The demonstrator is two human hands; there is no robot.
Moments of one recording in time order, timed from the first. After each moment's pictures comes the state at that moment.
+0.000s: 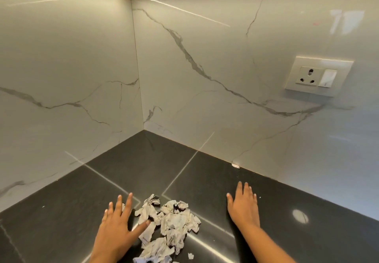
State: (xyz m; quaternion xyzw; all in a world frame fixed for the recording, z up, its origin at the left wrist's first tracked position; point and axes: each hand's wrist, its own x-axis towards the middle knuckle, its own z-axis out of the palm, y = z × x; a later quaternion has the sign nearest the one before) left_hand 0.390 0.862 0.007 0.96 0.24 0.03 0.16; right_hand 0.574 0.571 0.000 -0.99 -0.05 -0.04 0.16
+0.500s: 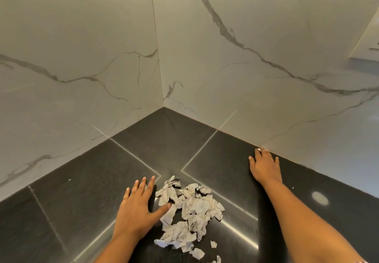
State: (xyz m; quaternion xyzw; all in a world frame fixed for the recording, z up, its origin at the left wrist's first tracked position) left_hand 0.390 0.866 0.006 0.96 0.24 0.04 0.13; right_hand 0.680 0.593 -0.004 -0.99 -0.12 -0.01 0.08
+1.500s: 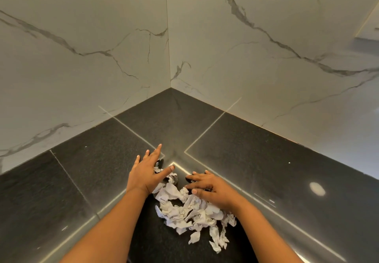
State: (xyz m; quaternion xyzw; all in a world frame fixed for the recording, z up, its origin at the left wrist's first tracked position) left_hand 0.380 0.859 0.021 0.93 0.23 0.07 0.27; right_hand 0.481 0.647 0.007 -0.78 -0.47 0.24 0.32
